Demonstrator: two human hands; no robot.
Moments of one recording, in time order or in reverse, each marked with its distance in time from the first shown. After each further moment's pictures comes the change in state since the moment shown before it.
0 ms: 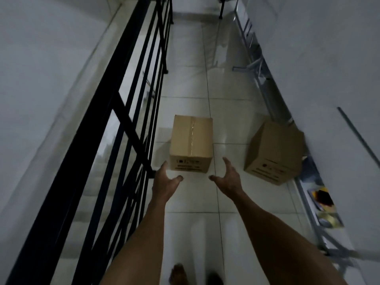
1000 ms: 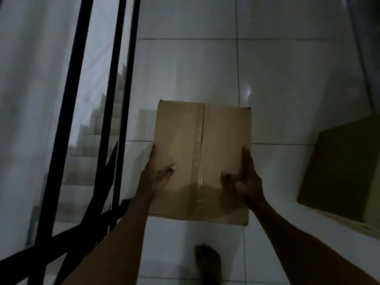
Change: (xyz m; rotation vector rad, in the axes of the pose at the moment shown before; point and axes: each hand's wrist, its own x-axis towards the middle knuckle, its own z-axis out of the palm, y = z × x) left_hand 0.575 -0.134 0.157 0.200 -0.079 -0.158; right_hand 0.552 0.198 0.174 0.074 -0.069 0.054
